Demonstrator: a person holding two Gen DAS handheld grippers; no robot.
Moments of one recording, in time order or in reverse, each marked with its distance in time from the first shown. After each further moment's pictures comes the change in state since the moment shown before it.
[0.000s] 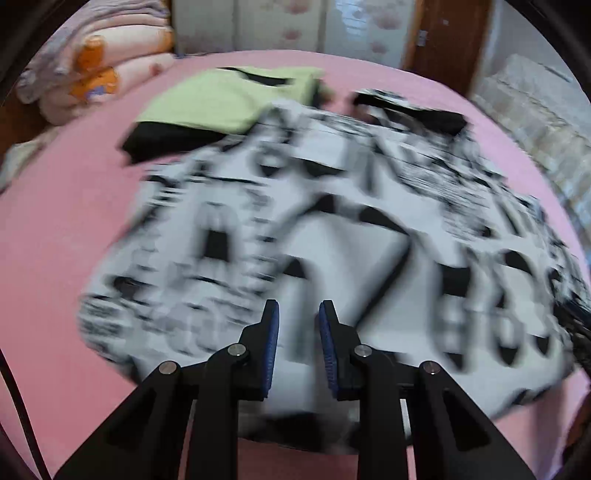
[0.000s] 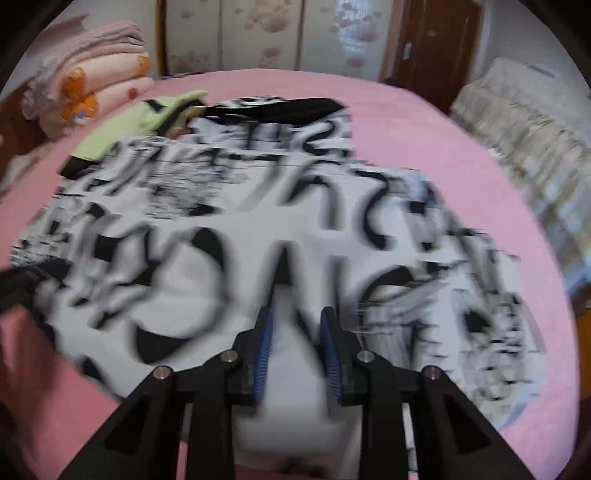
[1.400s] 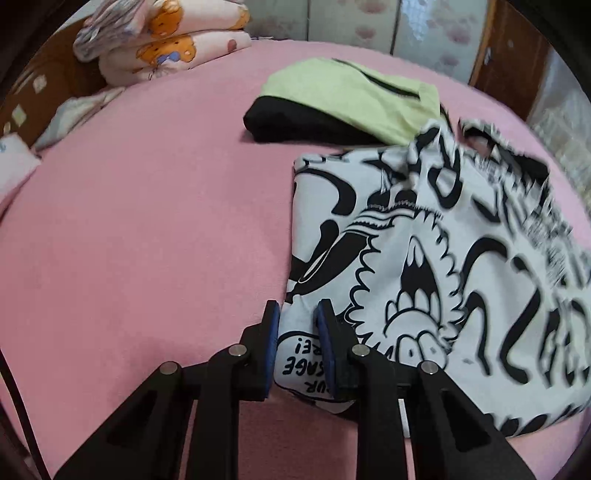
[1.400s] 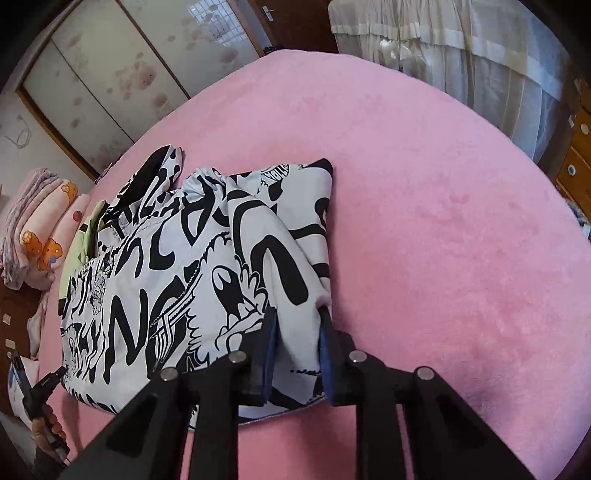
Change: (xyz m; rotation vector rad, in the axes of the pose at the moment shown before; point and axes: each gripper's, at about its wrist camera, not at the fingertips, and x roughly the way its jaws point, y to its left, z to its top) left arm 0.001 0.111 0.007 -0.122 0.048 0.136; right arm -0.011 -0.194 -0.055 0.553 0.047 0.191
